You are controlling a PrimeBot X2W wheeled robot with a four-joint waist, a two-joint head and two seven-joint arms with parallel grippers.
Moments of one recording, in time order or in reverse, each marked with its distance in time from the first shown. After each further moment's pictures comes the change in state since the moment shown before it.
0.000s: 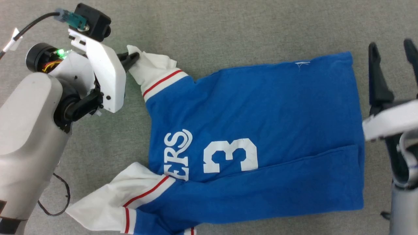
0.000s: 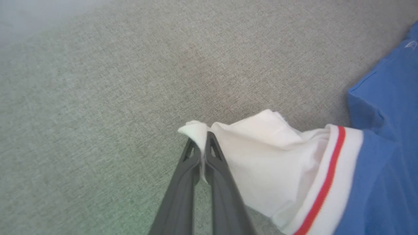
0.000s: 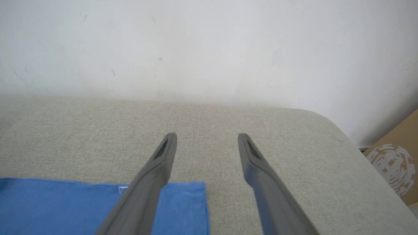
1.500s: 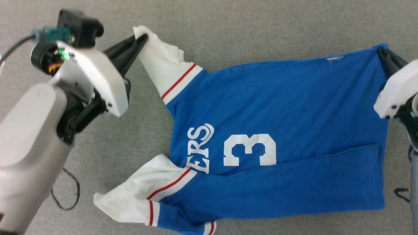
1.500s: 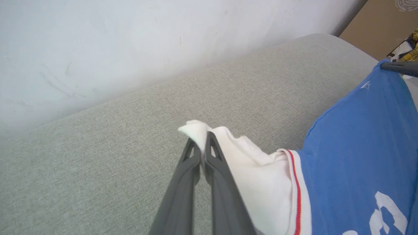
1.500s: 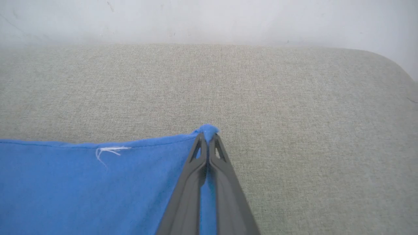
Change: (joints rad) left arm 0.035 0.021 -0.026 -0.060 -0.036 -0.007 -0.342; right arm -0.221 -0.142 0.000 0.294 0.168 0.000 0.395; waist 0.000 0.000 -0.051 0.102
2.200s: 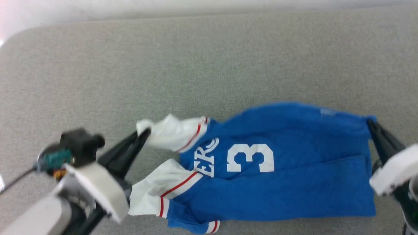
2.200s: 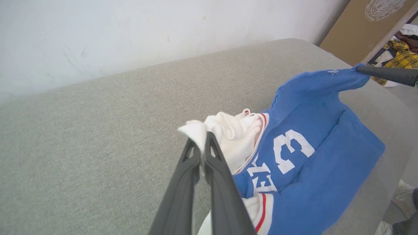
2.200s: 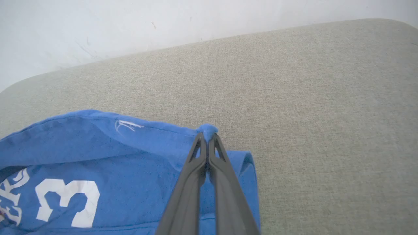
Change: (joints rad) left arm 0.548 0.204 0.025 -0.502 0.007 0.215 -0.151; right arm 0.429 0.006 -0.016 -0.219 0.206 0.000 -0.128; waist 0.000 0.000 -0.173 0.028
